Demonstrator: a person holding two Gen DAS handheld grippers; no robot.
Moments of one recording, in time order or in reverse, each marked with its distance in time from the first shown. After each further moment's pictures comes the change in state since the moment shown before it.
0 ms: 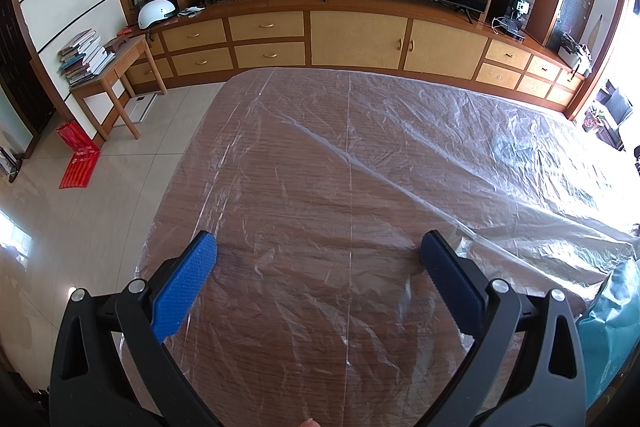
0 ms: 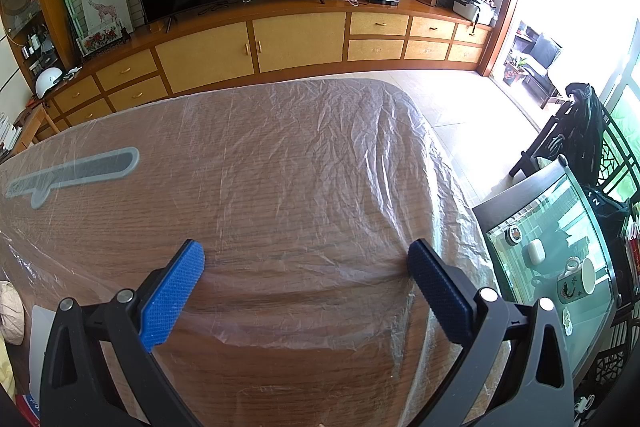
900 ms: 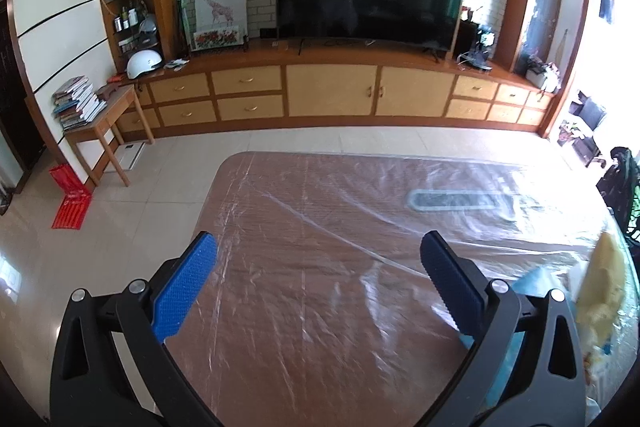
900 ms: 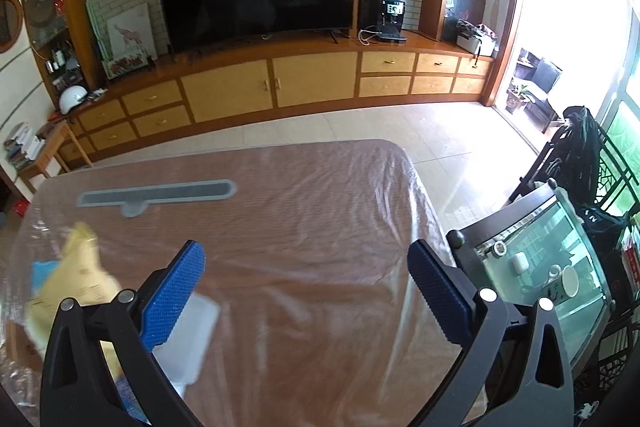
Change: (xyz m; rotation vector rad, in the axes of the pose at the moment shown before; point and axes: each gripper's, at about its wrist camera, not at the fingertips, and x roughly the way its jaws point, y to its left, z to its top) left arm -0.114 -0.021 0.002 0.055 -0.188 -0.087; right arm -0.126 0.035 -0.006 -0.012 -0.118 0.060
